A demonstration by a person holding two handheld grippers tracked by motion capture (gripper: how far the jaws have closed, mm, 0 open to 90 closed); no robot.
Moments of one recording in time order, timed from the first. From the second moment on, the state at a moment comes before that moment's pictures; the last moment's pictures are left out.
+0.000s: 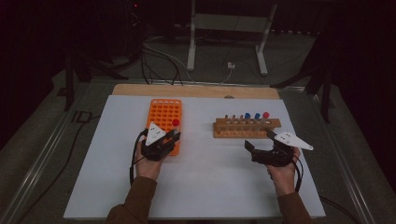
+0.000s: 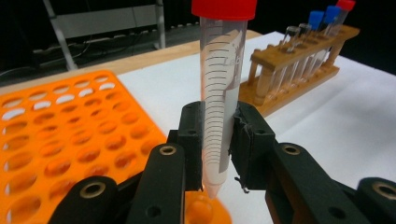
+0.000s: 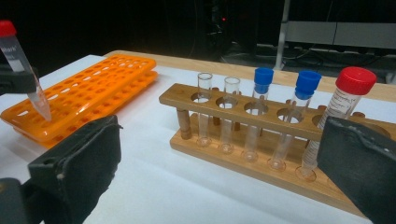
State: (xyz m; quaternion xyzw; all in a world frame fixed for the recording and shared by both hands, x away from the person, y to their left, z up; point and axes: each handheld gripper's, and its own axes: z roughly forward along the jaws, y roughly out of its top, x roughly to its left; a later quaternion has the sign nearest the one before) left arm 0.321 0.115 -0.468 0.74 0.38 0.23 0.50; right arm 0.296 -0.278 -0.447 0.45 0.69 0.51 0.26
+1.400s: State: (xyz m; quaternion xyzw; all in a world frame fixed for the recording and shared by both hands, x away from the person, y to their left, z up) left arm 0.313 0.119 -0.484 0.77 0.39 0.22 0.46; right arm 0.298 -0.270 -0.459 0.44 0.71 0.50 0.25
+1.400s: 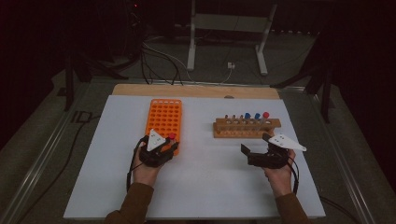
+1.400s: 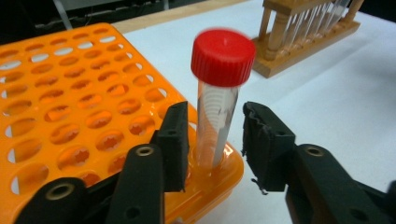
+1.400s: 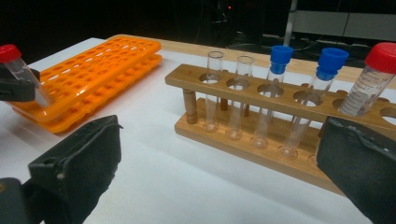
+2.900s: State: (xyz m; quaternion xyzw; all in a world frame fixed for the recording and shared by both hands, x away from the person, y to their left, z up) left arm 0.282 0.181 -0.461 0.68 0.45 0.25 0.53; right arm 0.386 -0.311 -0.466 0.51 0.68 0.43 0.30
